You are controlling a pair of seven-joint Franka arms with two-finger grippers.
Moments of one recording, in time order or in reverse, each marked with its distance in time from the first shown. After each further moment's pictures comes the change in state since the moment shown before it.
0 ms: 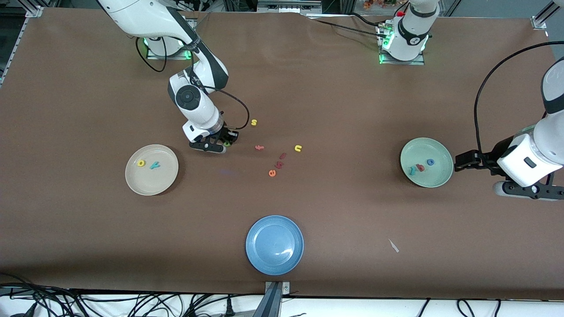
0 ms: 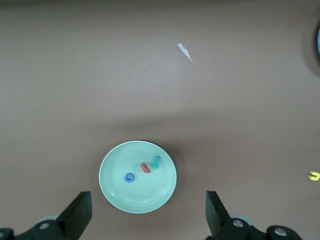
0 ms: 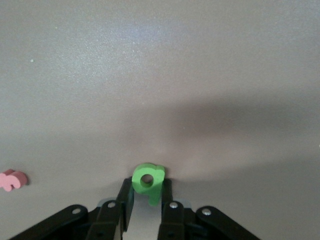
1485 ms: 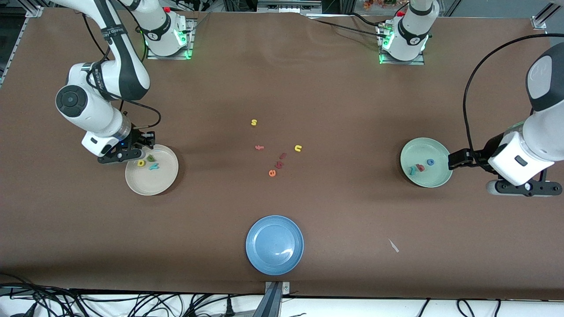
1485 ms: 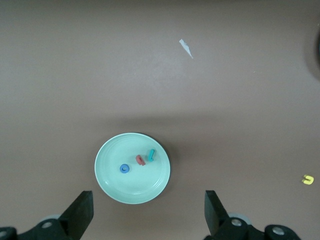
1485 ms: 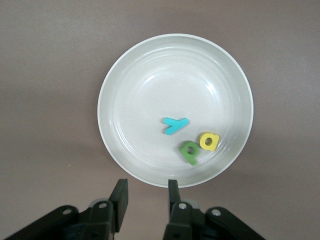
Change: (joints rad) left arm -0.411 -0.134 0.554 -0.027 -0.247 0.015 0.040; right arm -0.146 -0.266 -0.289 0.038 -0.012 -0.377 -0.779
